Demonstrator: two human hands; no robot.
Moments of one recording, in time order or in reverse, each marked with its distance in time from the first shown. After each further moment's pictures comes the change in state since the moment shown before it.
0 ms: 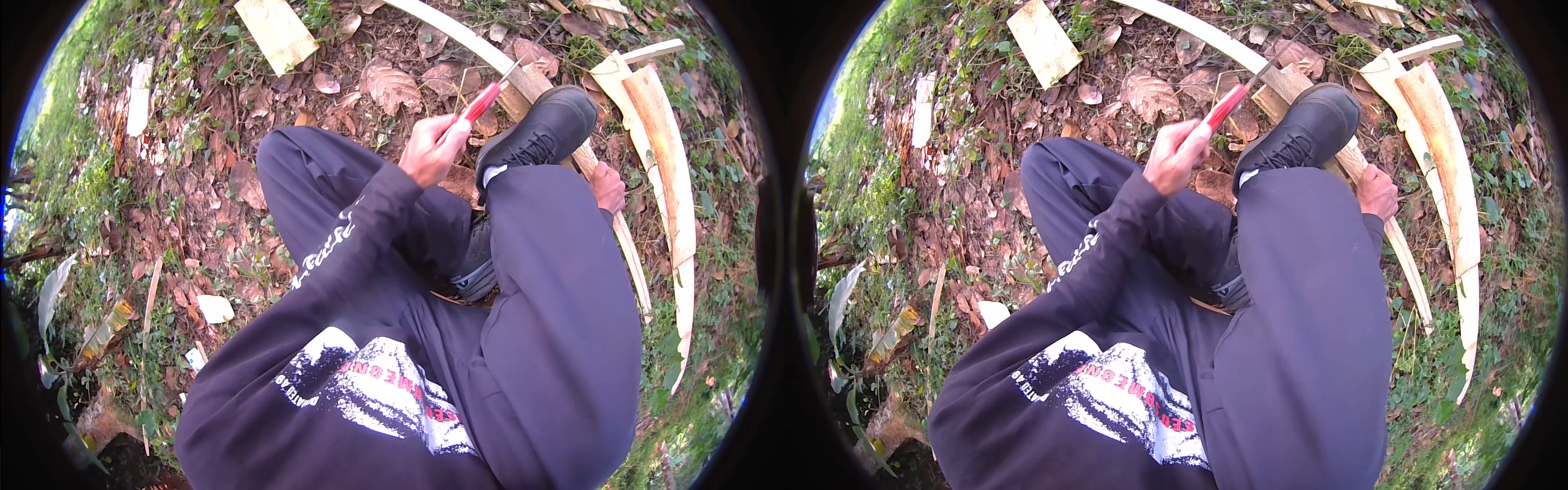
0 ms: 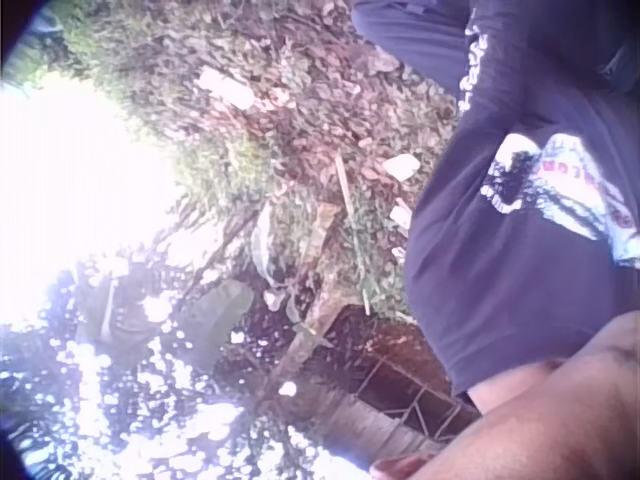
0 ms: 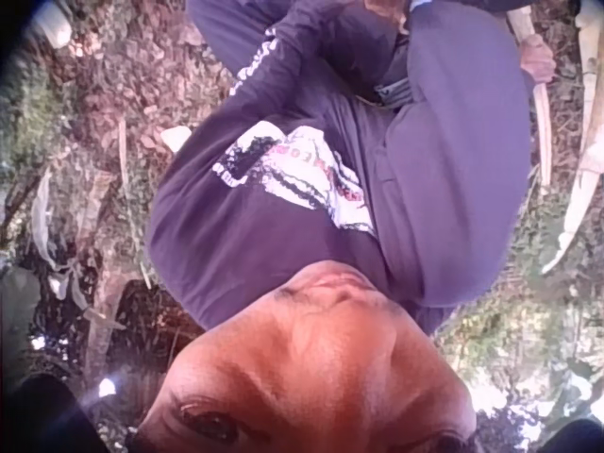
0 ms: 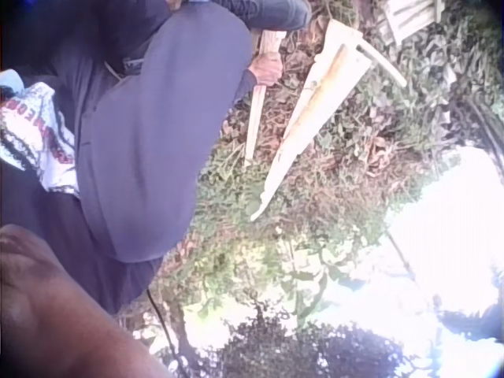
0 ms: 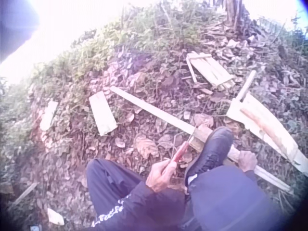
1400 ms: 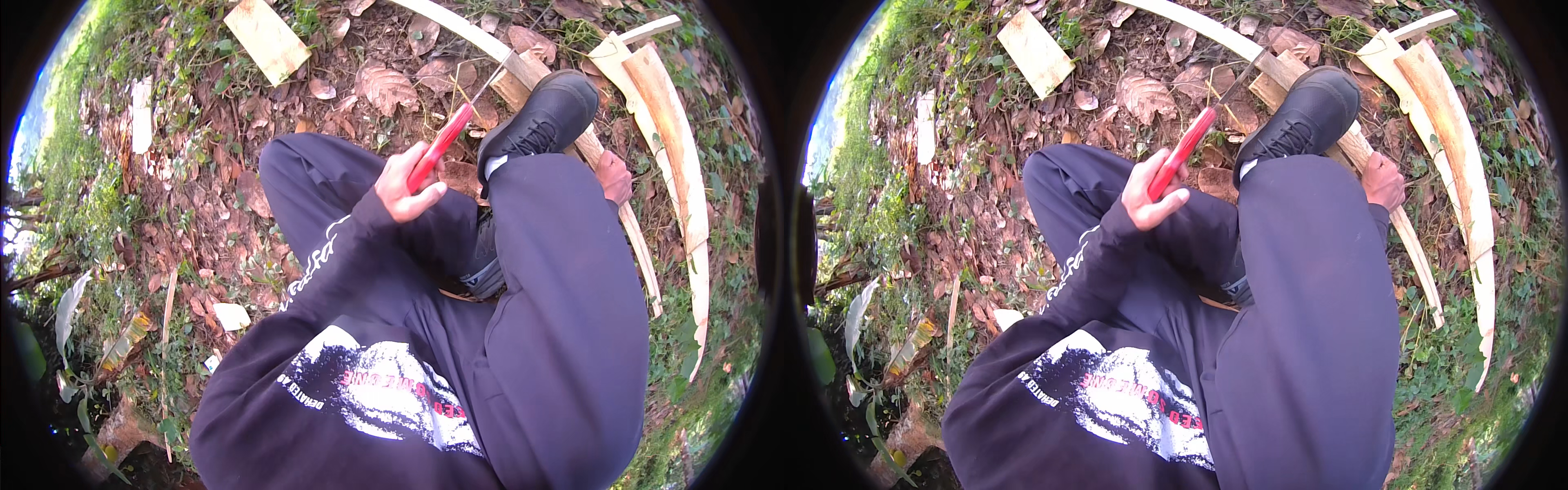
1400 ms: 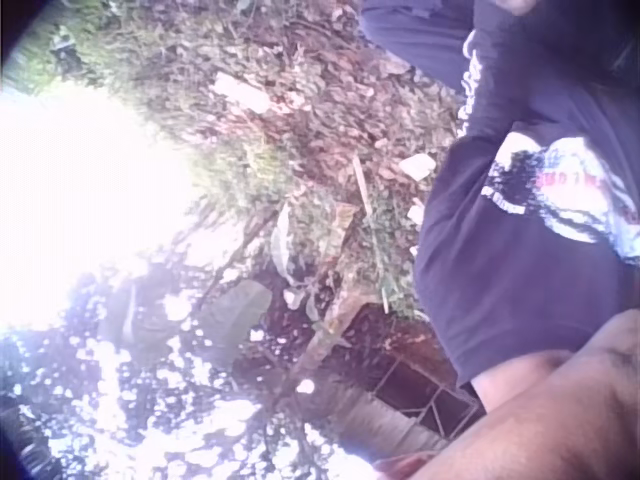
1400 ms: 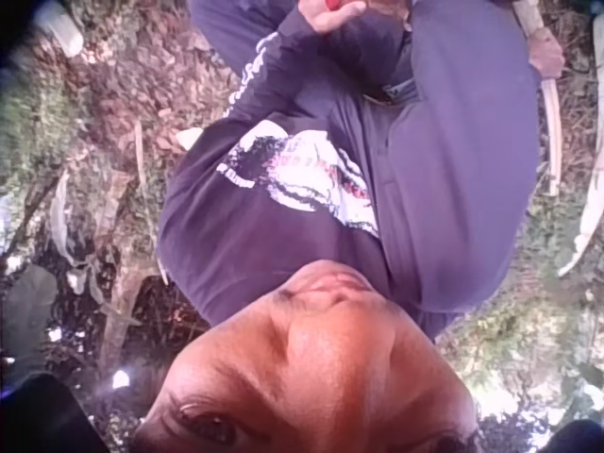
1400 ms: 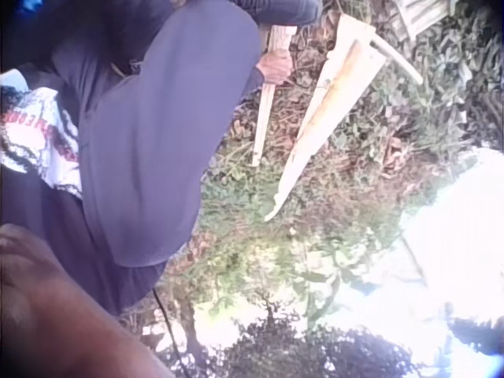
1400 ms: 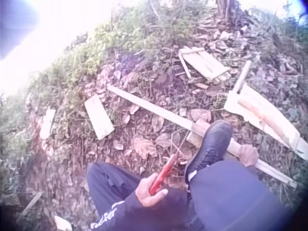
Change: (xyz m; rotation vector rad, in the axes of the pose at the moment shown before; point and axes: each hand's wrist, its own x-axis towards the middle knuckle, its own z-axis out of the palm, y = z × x) left_hand -0.042 -0.003 -0.028 0.143 -0.219 0.106; right_hand 0.000 0.019 0.008 -0.059 0.088 -0.122
